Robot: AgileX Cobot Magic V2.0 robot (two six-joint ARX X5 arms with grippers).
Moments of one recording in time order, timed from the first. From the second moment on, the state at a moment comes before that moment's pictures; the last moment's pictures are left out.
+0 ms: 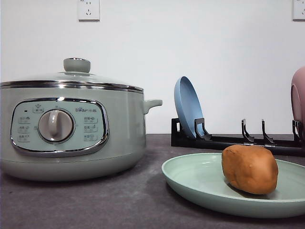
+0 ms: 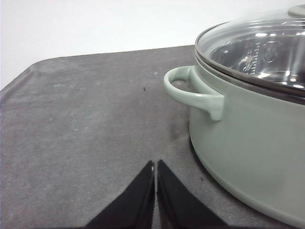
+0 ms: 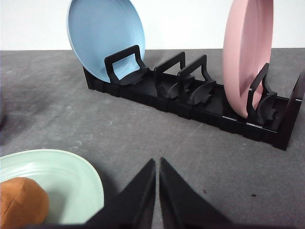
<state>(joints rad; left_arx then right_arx) 0.08 0.01 0.04 -0.19 0.09 0.11 -0.03 0.01 0.02 -0.16 -0.23 0.07</state>
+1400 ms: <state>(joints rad) 0.08 0.01 0.04 -0.19 0.09 0.11 -0.03 0.01 0.02 -0.16 -0.23 0.07</state>
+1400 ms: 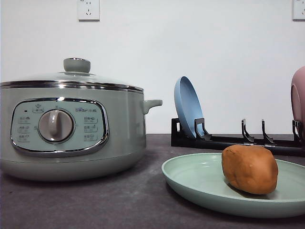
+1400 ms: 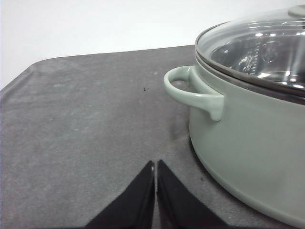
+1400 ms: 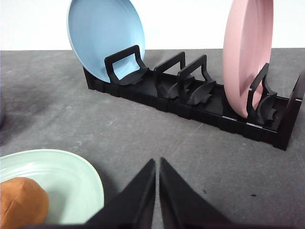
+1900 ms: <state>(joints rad) 0.08 0.01 0.04 -0.19 0.09 0.11 -0.03 0.01 0.02 -0.16 -0.23 0.07</state>
